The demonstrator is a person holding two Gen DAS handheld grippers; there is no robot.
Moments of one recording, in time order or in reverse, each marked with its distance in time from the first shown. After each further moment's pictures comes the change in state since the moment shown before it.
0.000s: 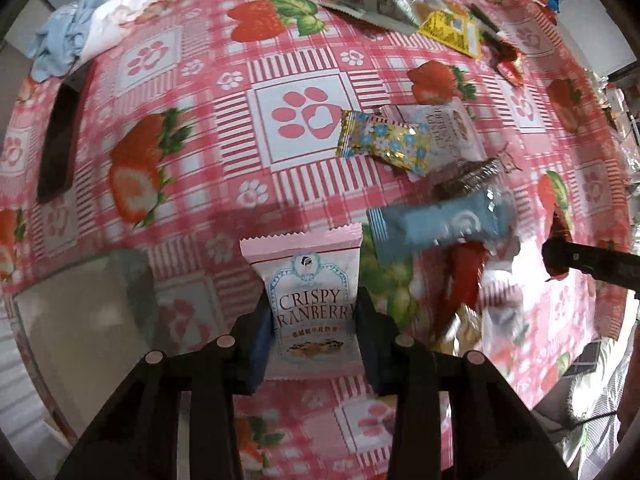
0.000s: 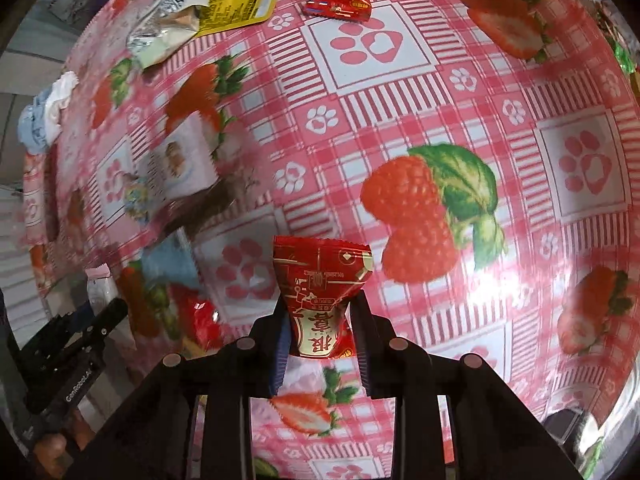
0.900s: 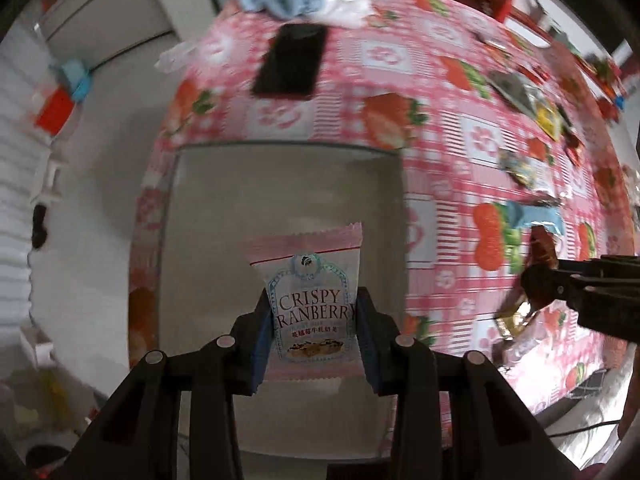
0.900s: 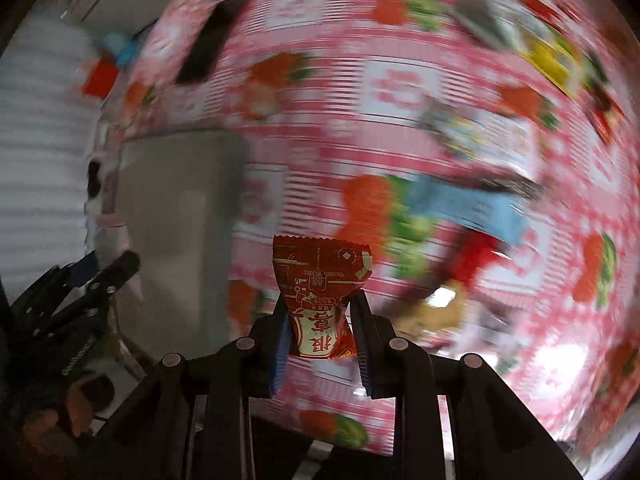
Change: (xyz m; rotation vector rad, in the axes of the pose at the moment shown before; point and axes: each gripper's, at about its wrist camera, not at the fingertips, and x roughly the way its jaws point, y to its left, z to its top) left arm -0.085 0.155 -0.123 -0.329 -0.139 0.134; right arm -0.018 0.206 -0.074 -0.504 0.063 0.014
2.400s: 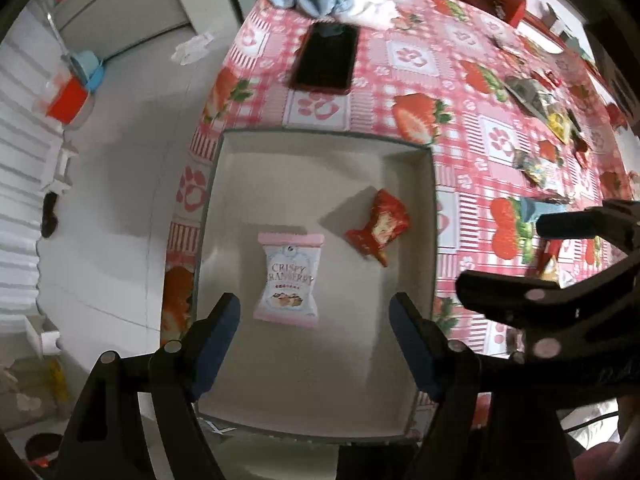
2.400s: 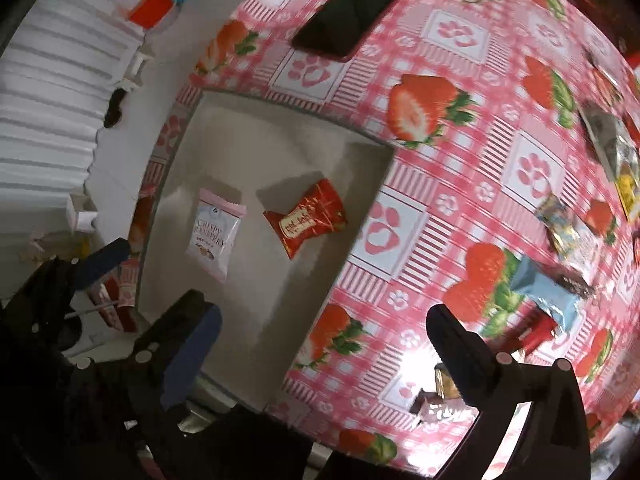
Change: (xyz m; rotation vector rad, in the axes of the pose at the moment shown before) left arm -0.021 0.019 -0.010 0.004 0.000 0.018; right arm 0.012 0.097 0.020 -0.240 0.030 -0.037
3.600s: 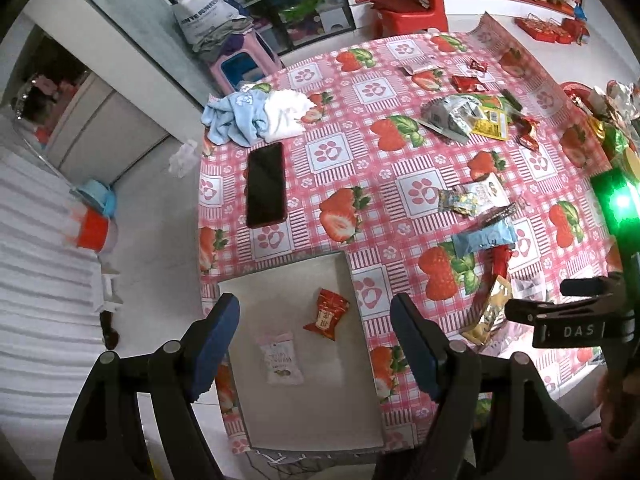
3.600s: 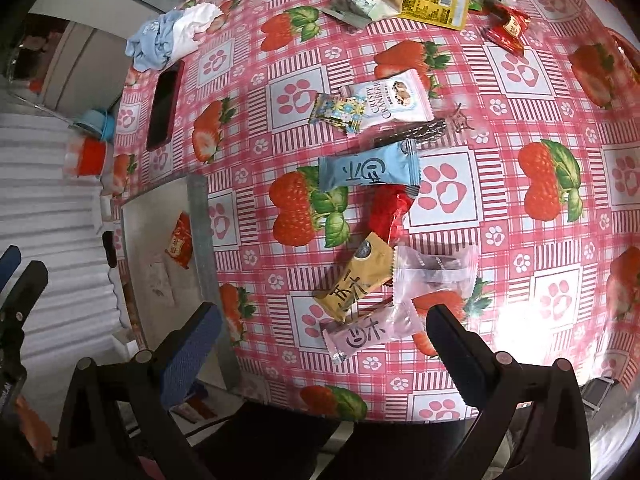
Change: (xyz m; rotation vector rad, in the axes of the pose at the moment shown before) left arm -0.100 -0.132 0.051 0.323 -0.178 0.171; right arm -0.050 -0.166 -0.112 0.518 -0.139 0.137
